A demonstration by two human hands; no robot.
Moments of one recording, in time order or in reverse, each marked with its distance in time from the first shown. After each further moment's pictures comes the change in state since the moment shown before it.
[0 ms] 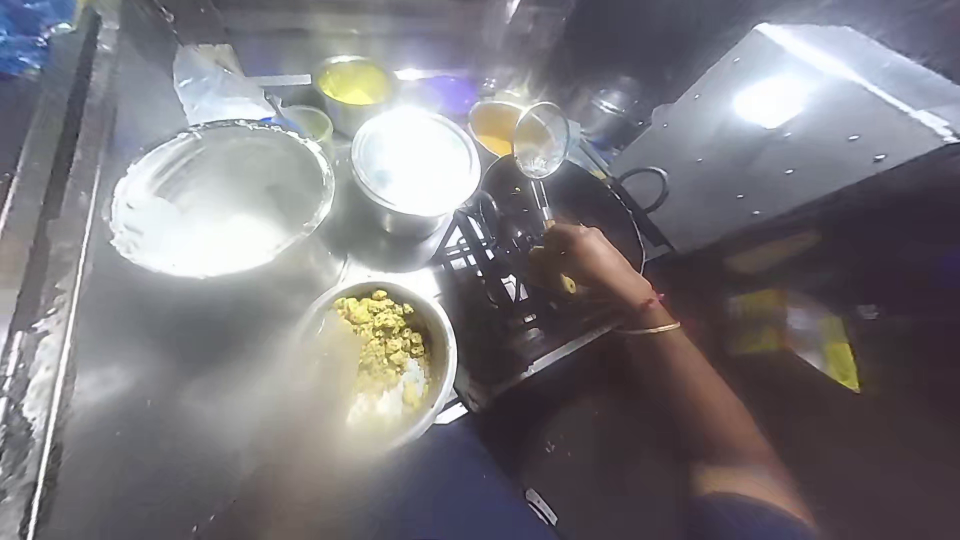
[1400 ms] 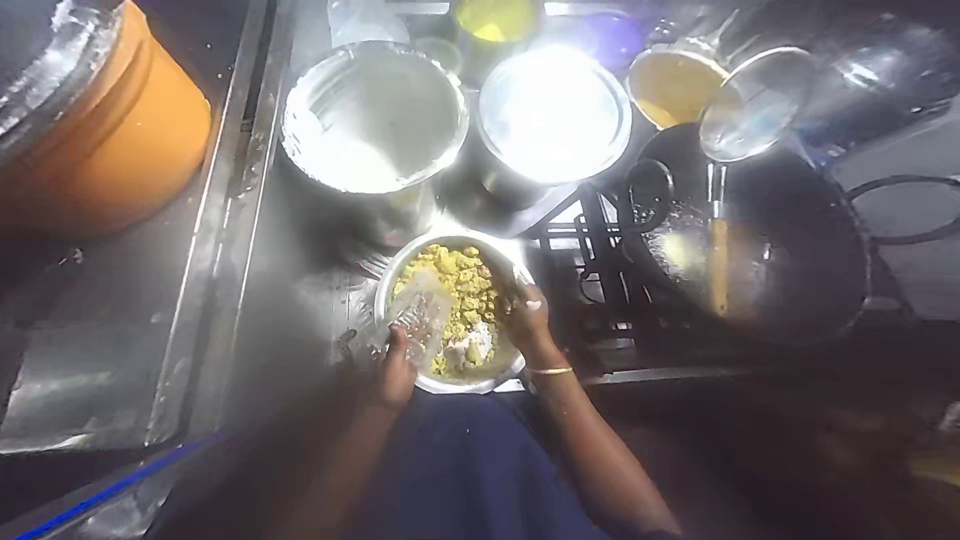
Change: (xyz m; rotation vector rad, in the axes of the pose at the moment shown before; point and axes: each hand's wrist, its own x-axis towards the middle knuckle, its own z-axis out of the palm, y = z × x) left_hand 0.003 0.005 0.012 -0.026 0.092 -0.194; right_hand -0.050 -0.200 0.215 1.589 -0.073 0.279
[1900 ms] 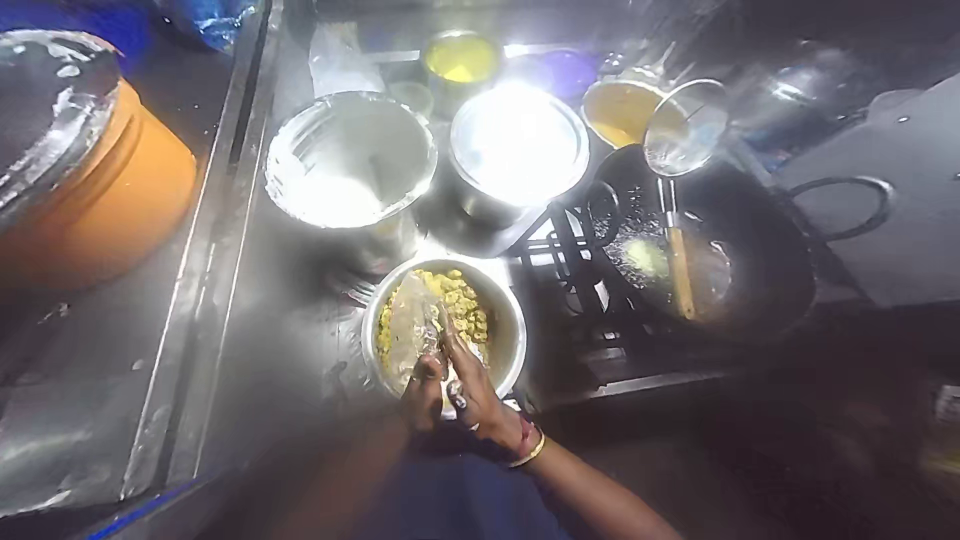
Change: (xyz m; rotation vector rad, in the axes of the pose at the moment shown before) left_hand -0.016 -0.008 0.040 0.279 -0.265 0.060; right_hand -0.080 0.015 0.027 -0.422 -0.557 -0.680
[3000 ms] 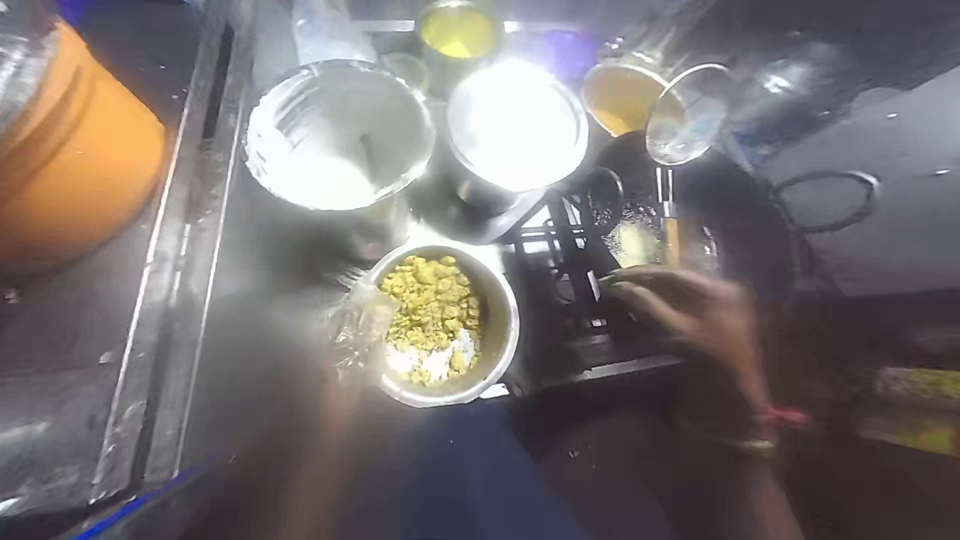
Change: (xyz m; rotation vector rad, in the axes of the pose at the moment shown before) left_hand -0.004 -0.006 -0.087 -0.268 0.414 0.178; right_hand 0.025 -0.083 -0.240 -0.624 0.115 0.176
